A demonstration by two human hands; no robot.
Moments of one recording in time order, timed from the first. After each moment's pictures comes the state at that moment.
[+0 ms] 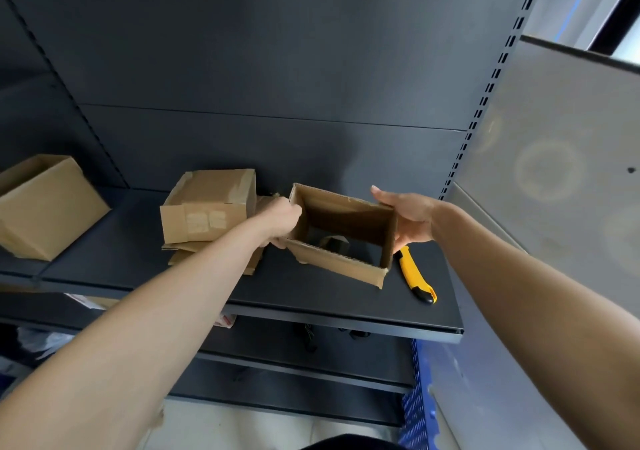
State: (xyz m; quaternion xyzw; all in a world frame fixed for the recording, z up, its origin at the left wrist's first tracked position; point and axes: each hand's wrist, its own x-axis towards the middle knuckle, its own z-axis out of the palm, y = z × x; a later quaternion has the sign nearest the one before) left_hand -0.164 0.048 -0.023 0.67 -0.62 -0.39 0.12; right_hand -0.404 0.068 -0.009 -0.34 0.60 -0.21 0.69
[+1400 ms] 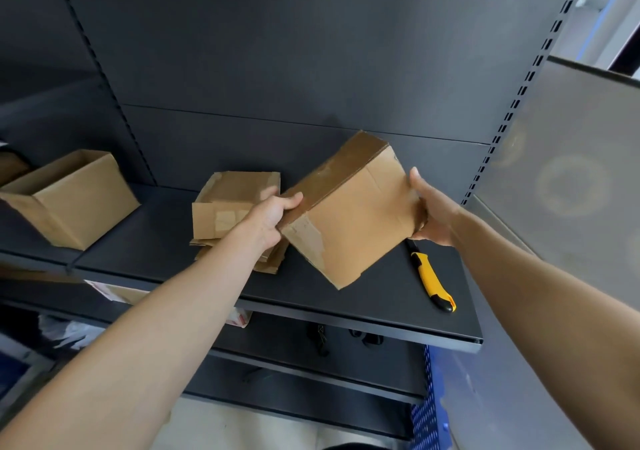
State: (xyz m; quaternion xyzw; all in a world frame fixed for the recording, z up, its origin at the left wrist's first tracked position) left_hand -0.112 0.063 -0.011 0.54 -0.30 -0.66 0.43; right_hand -0.378 0.083 0.009 -0.32 0.61 -0.39 0.61
